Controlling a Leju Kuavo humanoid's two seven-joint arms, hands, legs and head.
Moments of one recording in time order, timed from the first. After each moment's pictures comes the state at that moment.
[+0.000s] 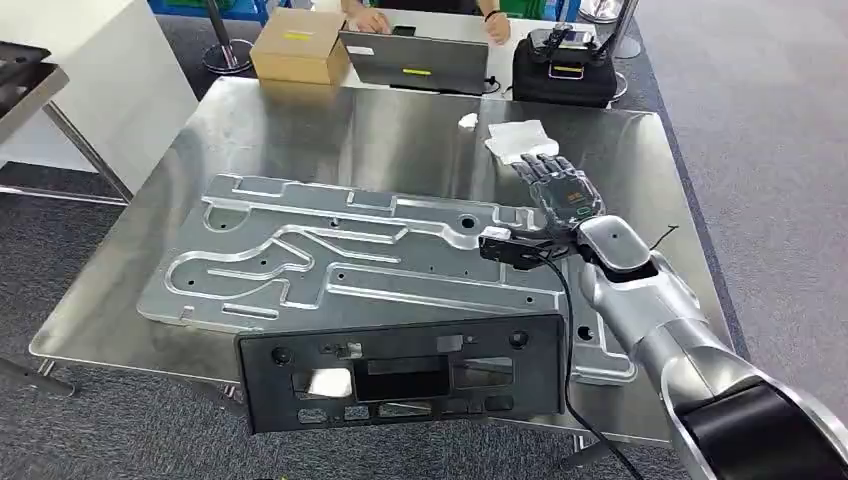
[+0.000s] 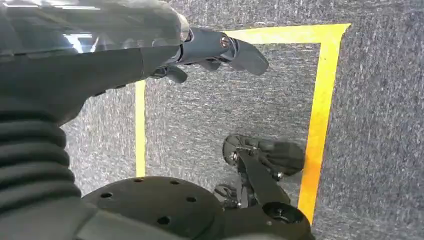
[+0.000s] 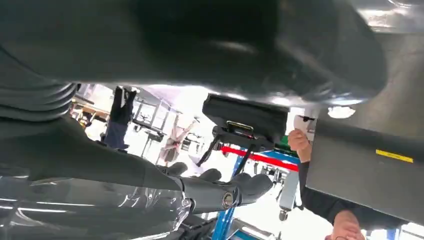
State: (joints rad) left arm -0.07 -0.02 -1.32 -0.13 1.50 0.28 -0.34; right arm -1.08 0.08 0.67 -0.43 1.12 -0.35 -0.14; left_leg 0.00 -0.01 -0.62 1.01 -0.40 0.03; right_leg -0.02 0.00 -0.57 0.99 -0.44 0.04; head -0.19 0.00
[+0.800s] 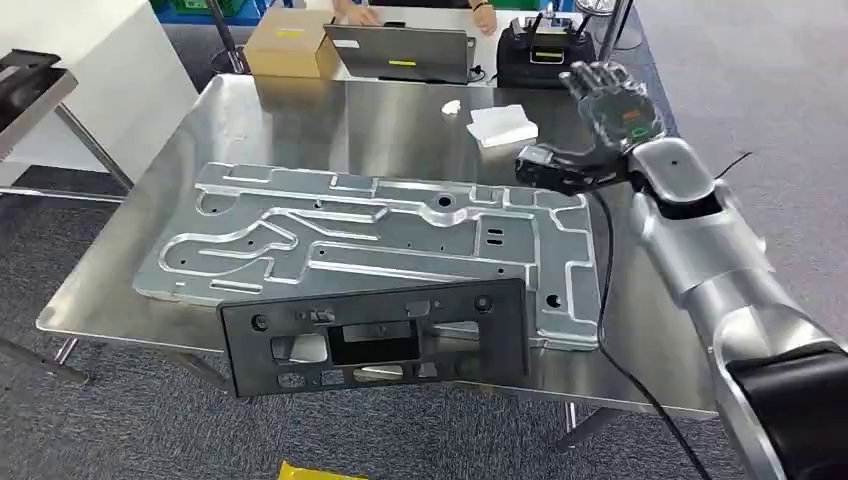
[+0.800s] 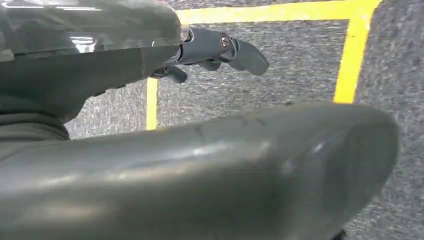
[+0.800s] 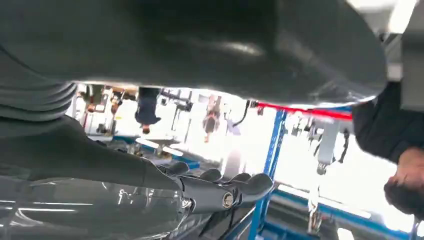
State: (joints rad) left arm -0.07 -0.02 -1.31 -0.13 1.50 0.25 -0.33; right arm -1.26 0.00 0.57 -0.56 1.19 -0.26 -0.11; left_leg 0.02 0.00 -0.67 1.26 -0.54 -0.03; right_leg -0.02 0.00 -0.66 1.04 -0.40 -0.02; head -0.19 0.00
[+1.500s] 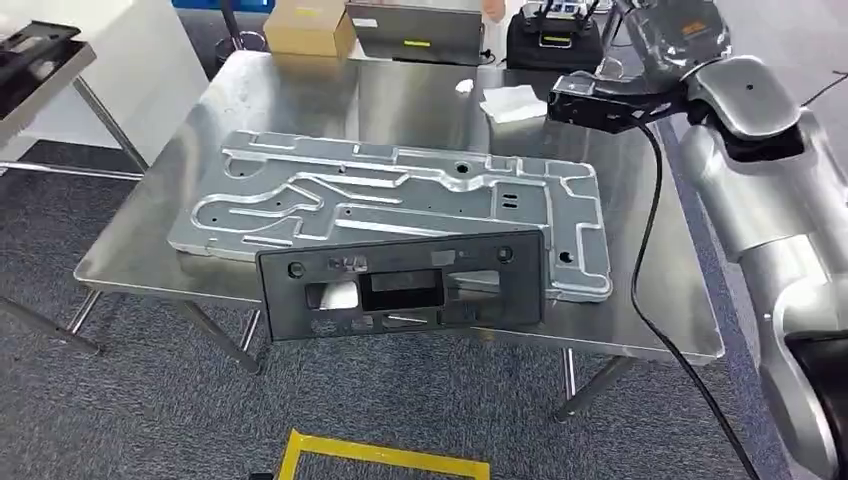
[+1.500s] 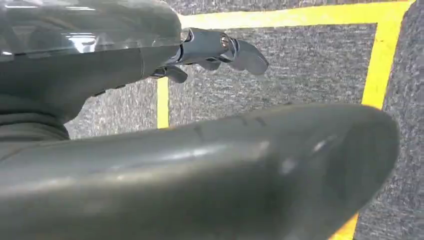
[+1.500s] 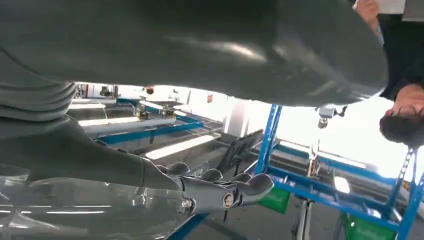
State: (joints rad) left arm -0.09 -0.02 -1.33 -0.13 1.50 0.20 -0.34; right arm -1.35 -0.07 0.53 -0.70 1.22 -0.18 -0.17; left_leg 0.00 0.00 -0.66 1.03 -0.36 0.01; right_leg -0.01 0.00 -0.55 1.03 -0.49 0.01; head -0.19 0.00
